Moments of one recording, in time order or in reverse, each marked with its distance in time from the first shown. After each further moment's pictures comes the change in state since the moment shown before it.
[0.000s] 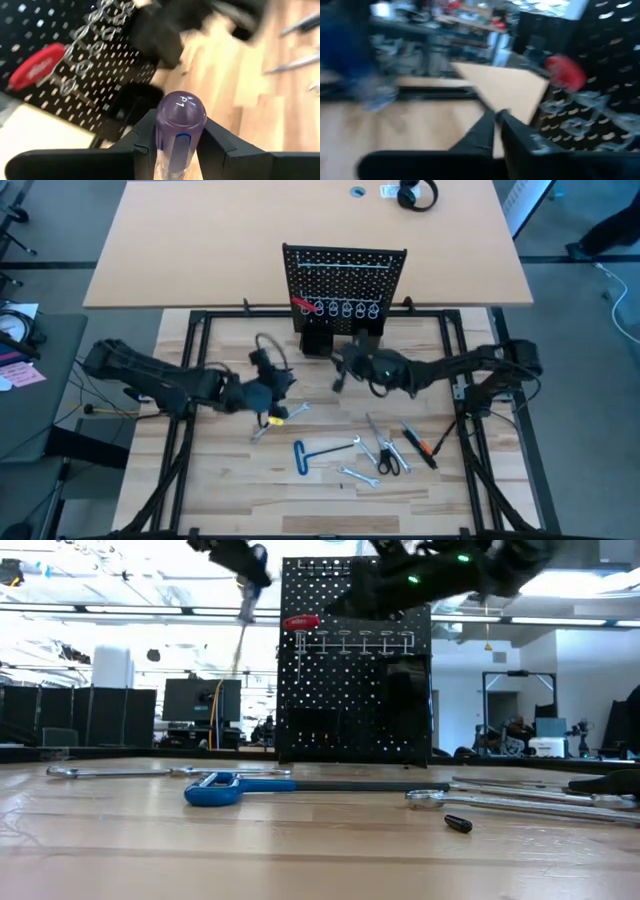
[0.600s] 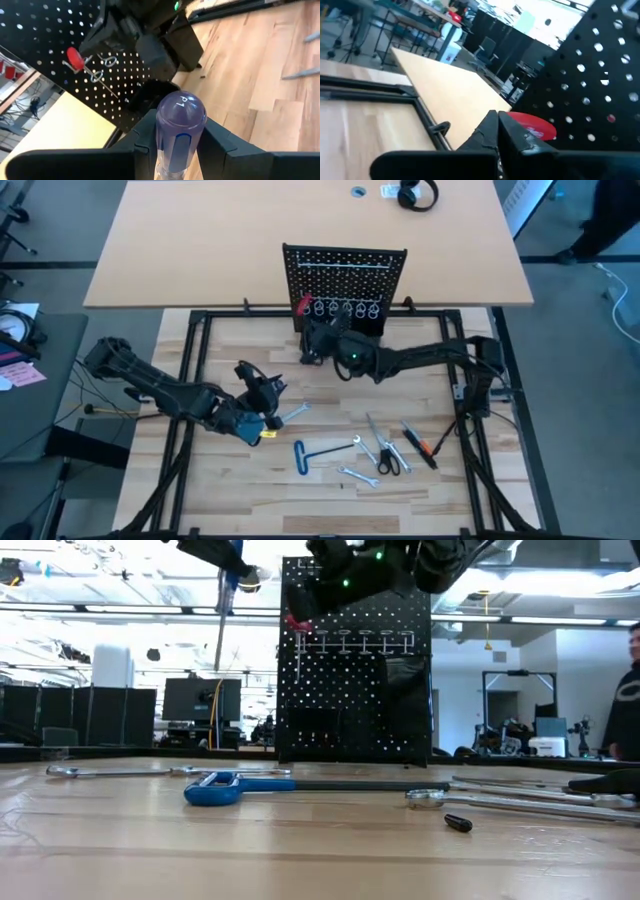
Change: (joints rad) left arm -0.151 -0.001 -0.046 -0.039 -0.248 -0.157; right arm -0.038 0.252 0.373 -0.035 0.200 -0.334
